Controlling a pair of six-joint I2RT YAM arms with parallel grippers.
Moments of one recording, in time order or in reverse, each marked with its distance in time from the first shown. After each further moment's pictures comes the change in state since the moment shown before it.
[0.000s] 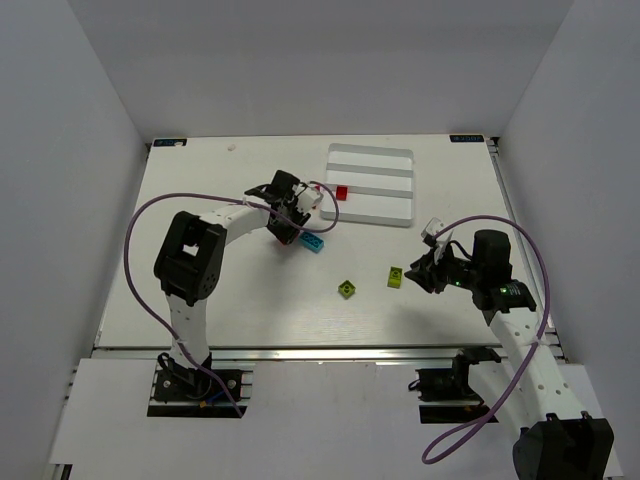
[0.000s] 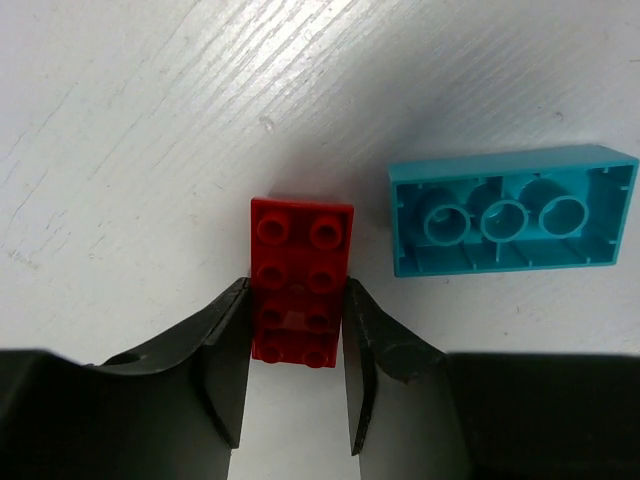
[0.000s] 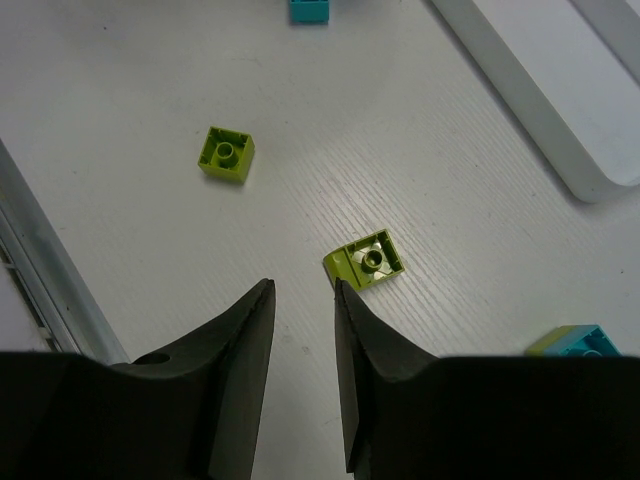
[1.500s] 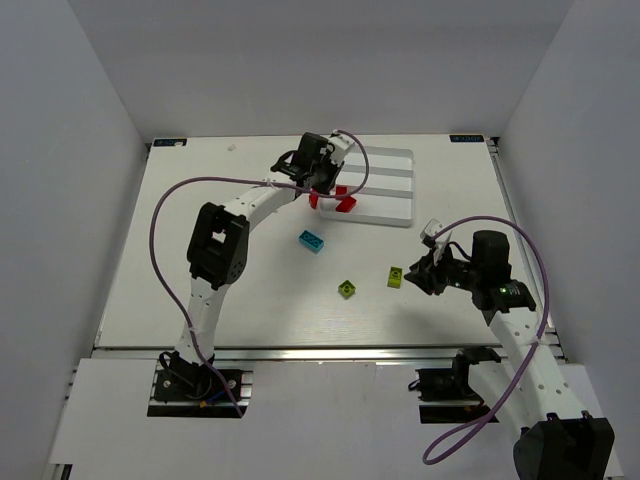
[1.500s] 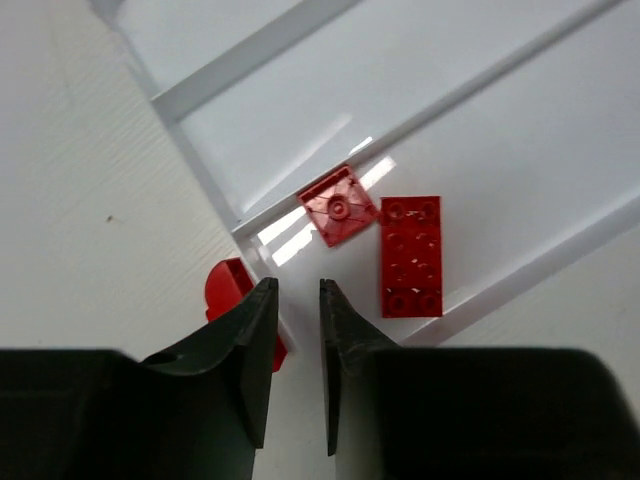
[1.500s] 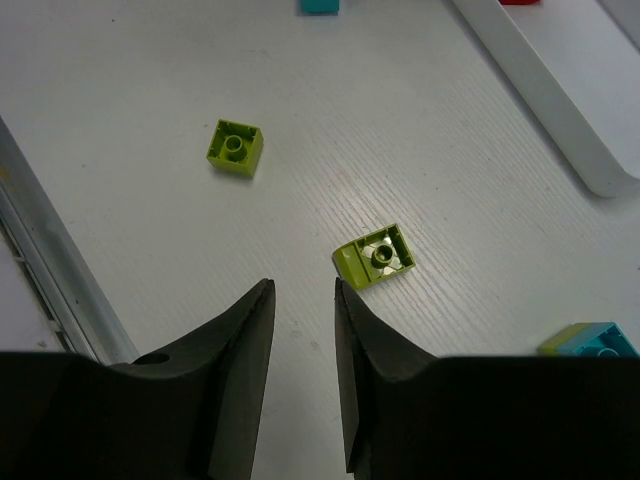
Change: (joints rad) left arm -0.066 0.261 0.520 0.171 0.085 -0.154; right arm 0.007 0.001 0.000 -0.021 -0.002 -0.002
